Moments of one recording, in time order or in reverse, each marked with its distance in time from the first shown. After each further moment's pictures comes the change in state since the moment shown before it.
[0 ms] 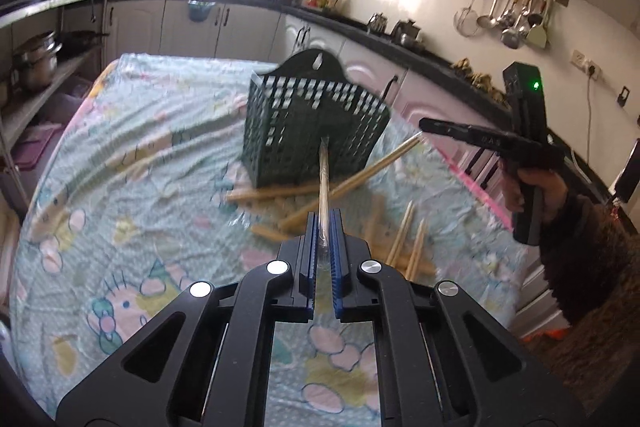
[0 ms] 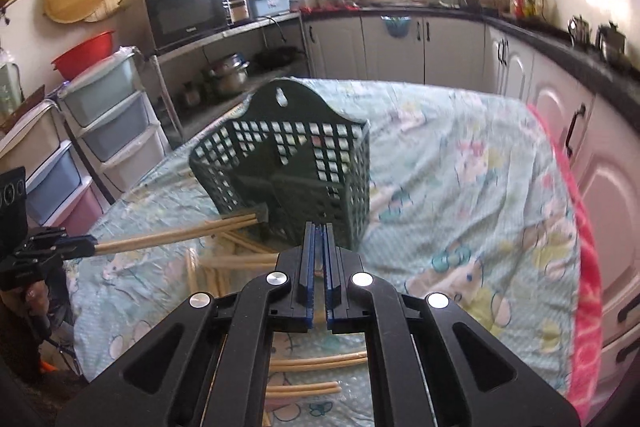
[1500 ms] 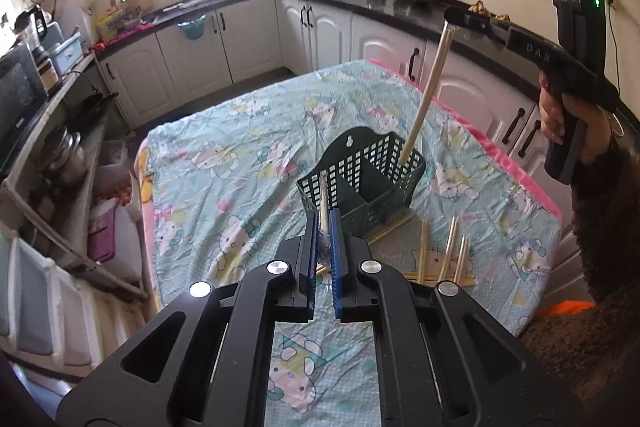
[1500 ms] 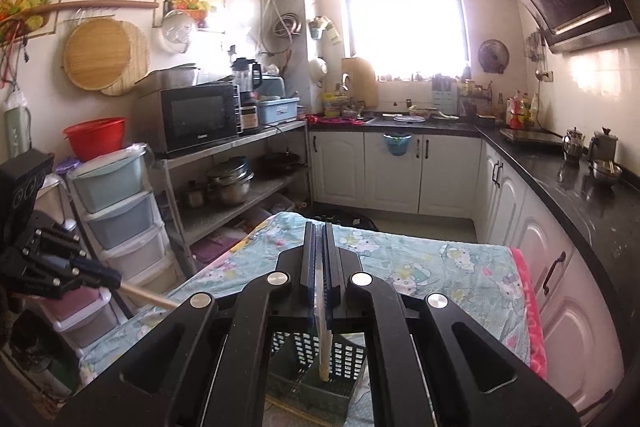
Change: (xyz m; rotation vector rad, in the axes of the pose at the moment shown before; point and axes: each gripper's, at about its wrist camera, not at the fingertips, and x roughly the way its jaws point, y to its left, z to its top) left arm -0.017 -0.015 0.166 0.281 0.246 0.194; right arm -0.061 0.021 0.147 -0.061 -0.335 -0.052
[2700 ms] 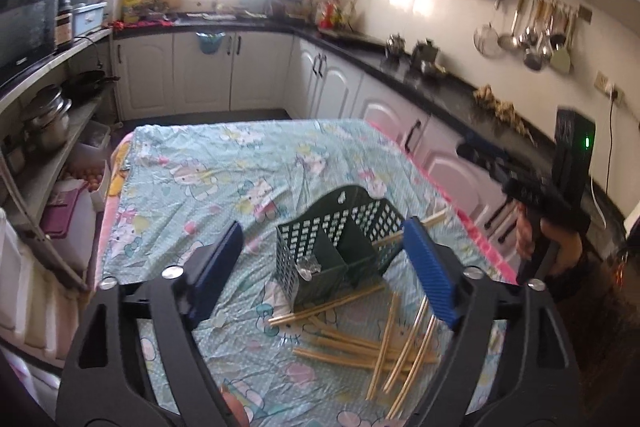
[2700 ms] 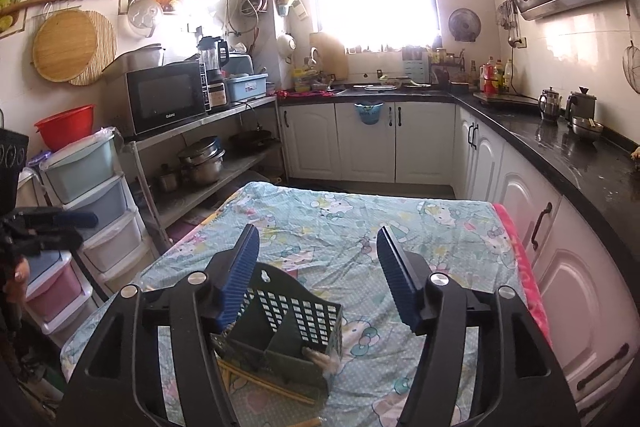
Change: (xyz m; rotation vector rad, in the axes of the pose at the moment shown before) left arm 0.005 0.014 -0.002 -0.262 -0.245 -0.084; right arm 0.005 -0.018 -0.053 0.054 0.070 -0.087
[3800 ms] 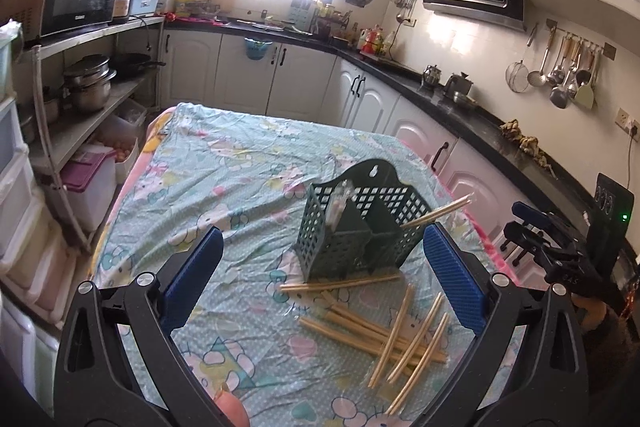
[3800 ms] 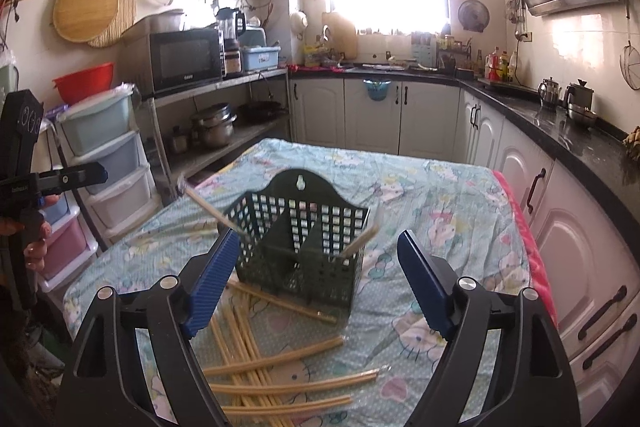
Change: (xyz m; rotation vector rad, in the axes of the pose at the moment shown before) left arm -0.022 0.011 -0.078 -0.130 -0.092 0.103; right arm -0.045 0.048 -0.081 -0.056 0.086 0.005
